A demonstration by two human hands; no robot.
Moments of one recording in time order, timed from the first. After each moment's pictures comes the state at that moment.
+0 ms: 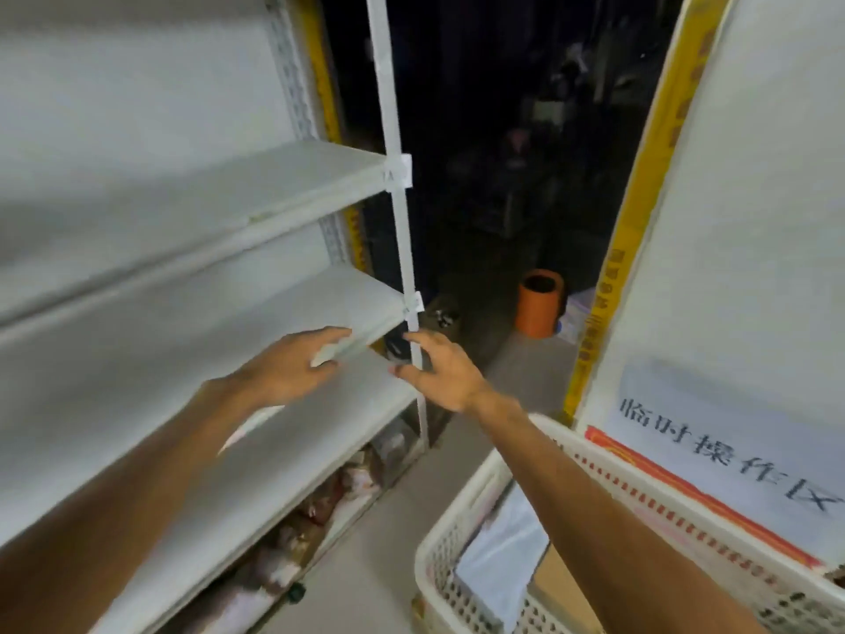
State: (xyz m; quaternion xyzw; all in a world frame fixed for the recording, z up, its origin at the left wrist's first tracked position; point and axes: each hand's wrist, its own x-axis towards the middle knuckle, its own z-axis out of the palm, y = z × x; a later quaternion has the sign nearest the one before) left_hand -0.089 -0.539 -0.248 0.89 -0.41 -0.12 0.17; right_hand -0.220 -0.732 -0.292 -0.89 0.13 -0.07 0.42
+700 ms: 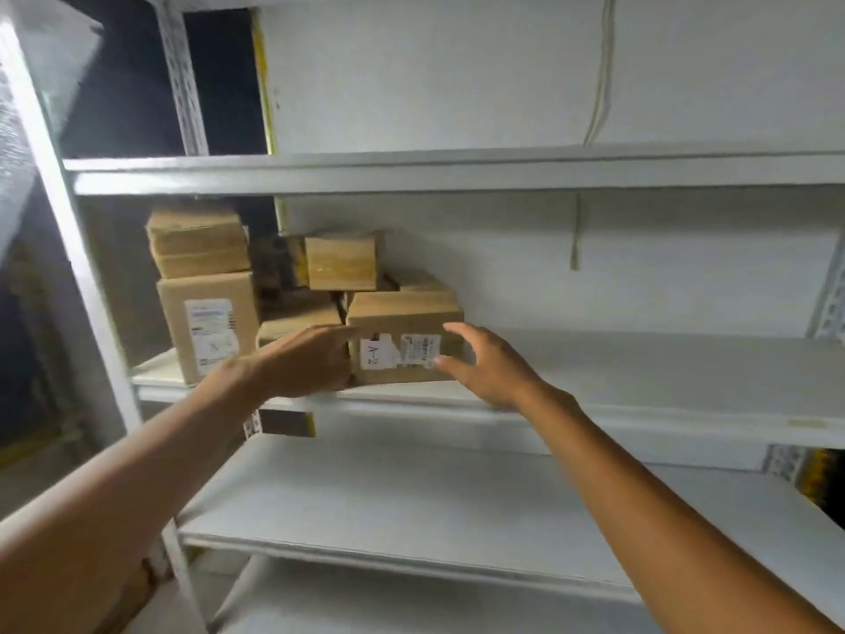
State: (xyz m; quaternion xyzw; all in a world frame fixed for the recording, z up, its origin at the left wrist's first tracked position) left_hand -0.124 -0.023 -0.049 0.98 -0.07 0.20 0.04; right_hand -0.037 -0.268 -0.078 -0.87 -0.32 -0.08 0.35
